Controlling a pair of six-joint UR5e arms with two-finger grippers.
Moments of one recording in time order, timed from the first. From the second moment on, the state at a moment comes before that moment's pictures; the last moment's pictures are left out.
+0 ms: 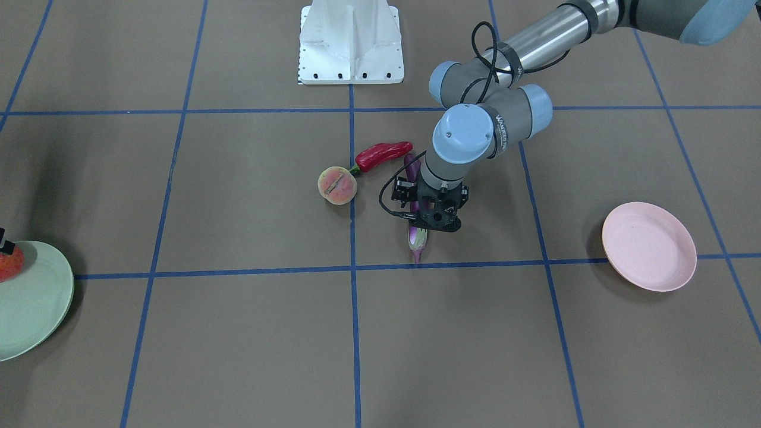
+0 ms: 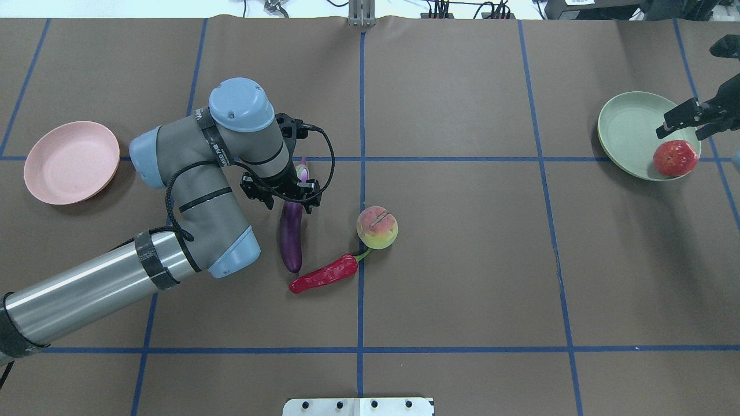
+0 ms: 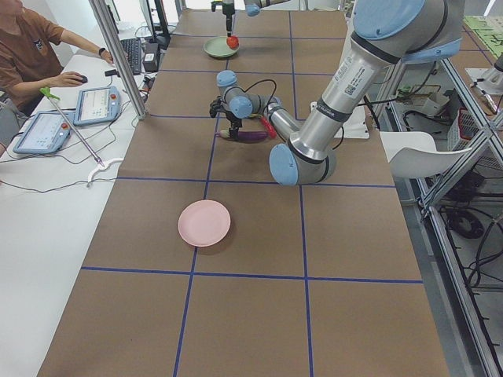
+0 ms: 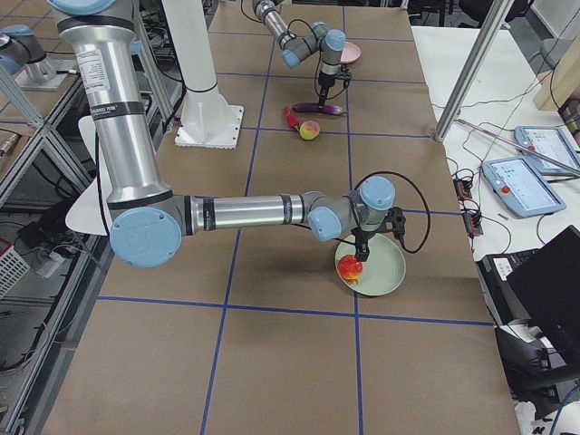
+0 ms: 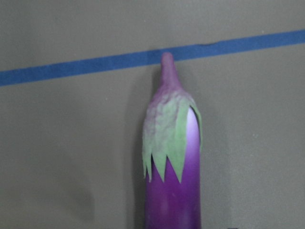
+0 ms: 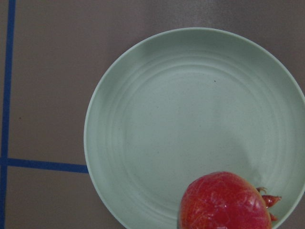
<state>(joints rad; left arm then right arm) -0.64 -2.28 -1.41 -1.72 -2.12 -0.94 1.28 -1.37 1.43 -1.22 2.43 0.46</state>
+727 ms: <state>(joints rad) -0.71 -2.26 -1.50 -1.68 -2.15 -0.94 1.16 -1.35 1.63 -1.22 2.44 0.82</state>
